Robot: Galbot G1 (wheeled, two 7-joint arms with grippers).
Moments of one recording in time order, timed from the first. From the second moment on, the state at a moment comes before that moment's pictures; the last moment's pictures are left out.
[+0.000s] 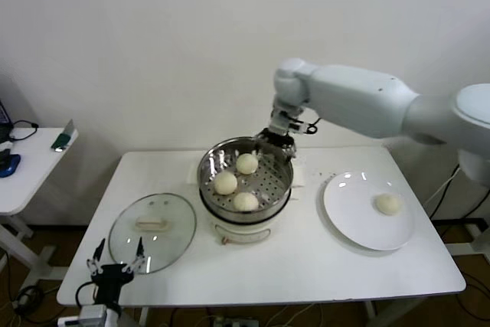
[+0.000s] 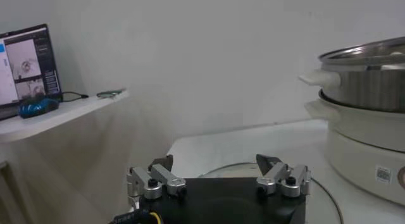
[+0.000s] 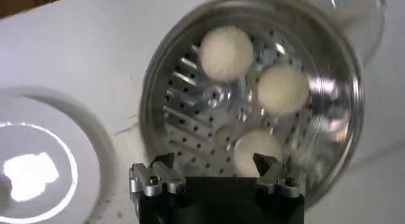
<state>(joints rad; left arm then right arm) 1.67 -1.48 -0.72 -1.96 0.00 -0.01 -0.05 0.68 1.15 -1.44 1.03 0.19 0.35 -1.13</state>
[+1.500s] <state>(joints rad) 1.69 -1.50 -0.71 -1.96 0.05 0.00 -0.05 0.06 0.86 -0.76 0.62 -0.29 0.13 -1.14</state>
